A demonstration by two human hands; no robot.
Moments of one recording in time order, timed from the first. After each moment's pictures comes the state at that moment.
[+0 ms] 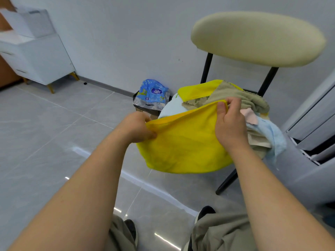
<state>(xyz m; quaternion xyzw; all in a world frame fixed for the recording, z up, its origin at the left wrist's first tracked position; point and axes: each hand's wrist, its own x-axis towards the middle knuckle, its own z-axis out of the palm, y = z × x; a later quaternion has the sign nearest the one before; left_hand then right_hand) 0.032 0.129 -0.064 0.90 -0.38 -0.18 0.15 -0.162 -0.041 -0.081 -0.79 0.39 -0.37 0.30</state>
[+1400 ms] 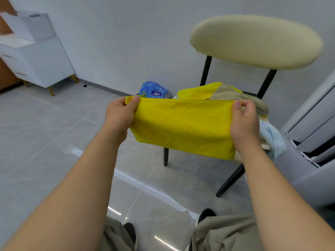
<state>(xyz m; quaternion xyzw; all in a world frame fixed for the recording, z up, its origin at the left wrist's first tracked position) 0.045 0.132 -0.051 0.71 -0.14 -0.19 0.67 -0.173 -0.068 -0.079 -0.68 0.42 -0.45 0.40</state>
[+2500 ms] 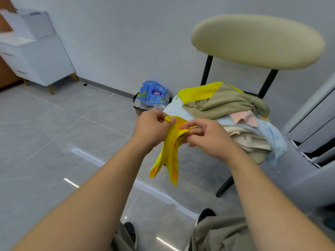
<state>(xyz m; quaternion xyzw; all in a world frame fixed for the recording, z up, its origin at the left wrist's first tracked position) -0.004 0.104 -0.077 0.78 -0.28 -0.22 0.52 -0.152 -0.010 -0.082 -0.79 0.22 -0.15 0.55</state>
